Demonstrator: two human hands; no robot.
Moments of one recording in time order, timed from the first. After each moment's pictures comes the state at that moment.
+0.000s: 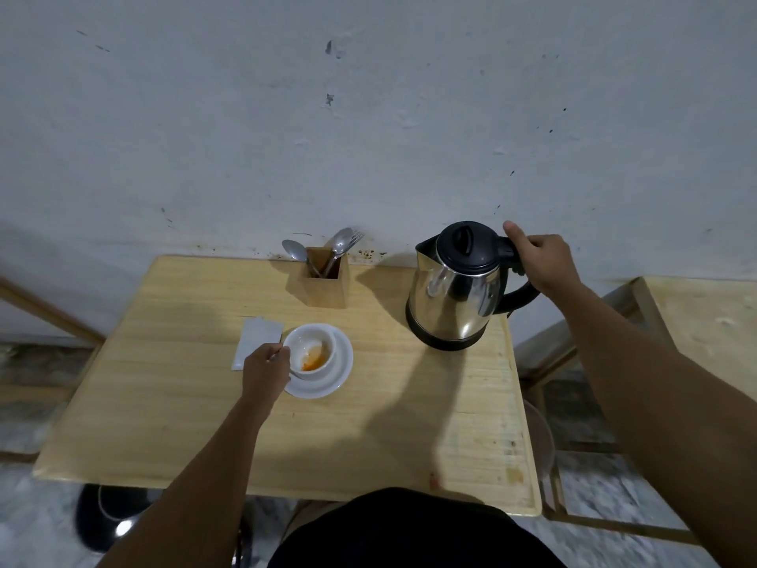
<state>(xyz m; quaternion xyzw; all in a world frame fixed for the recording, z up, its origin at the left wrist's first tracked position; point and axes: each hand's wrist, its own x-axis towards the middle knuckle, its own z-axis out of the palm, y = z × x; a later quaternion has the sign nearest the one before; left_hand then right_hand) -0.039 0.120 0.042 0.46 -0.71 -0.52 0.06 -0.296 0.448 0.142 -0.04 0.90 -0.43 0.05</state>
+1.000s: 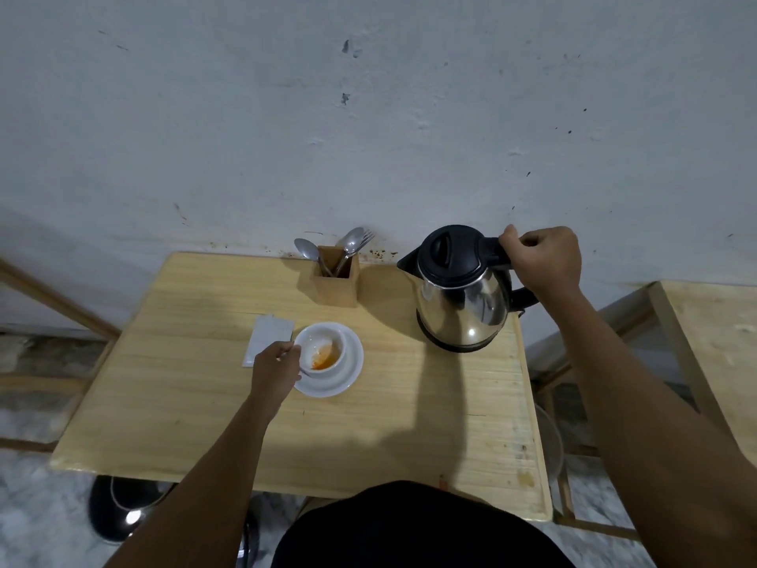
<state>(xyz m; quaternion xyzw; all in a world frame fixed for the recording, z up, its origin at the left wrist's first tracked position) -0.038 0.116 0.041 0.44 -0.72 -0.53 0.06 -0.261 0.414 0.167 -0.10 0.90 -0.41 -0.09</state>
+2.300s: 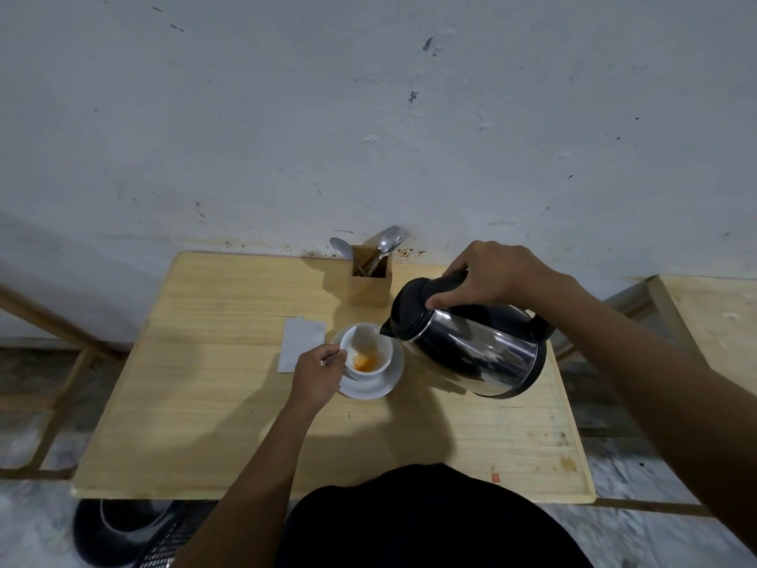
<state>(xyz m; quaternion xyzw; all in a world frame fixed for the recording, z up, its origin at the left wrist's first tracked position) -0.030 0.076 0.023 0.31 -0.76 -0.58 0.00 -0.191 0.280 0.218 -0.28 0.95 -0.04 0.17</state>
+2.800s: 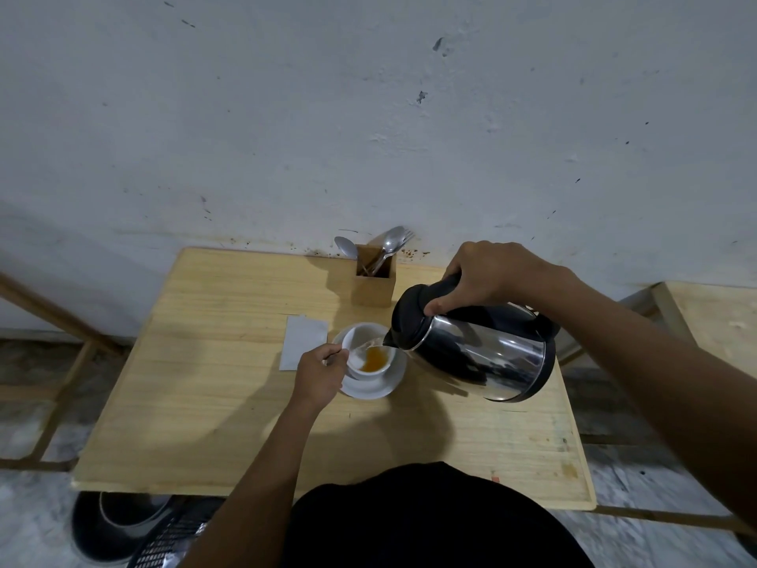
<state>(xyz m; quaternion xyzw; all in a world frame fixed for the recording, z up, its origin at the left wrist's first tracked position) -0.029 0.077 0.025 0.32 -0.75 -0.58 0.00 -0.192 0.266 0.227 -0.31 0.93 0.00 0.20</state>
